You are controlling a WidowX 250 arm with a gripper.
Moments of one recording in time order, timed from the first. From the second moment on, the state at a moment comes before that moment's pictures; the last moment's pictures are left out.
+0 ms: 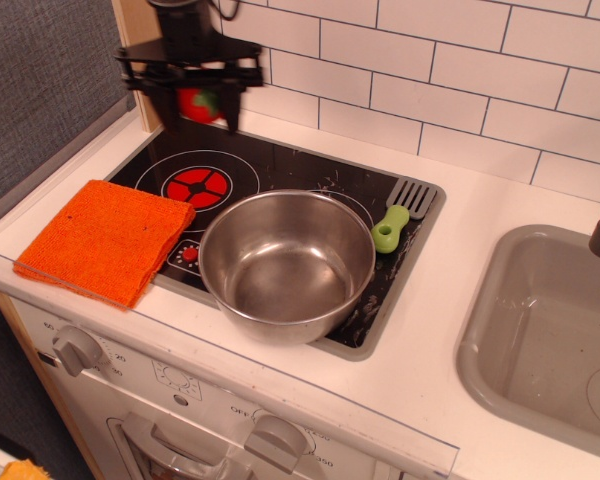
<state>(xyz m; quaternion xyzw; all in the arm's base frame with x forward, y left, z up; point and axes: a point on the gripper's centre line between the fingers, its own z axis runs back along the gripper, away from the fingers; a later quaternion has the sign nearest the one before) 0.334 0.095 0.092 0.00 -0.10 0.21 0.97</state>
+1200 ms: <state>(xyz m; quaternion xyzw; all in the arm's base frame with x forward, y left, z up) 0.258 -0.033 0.081 -0.01 -0.05 0.07 1.00</state>
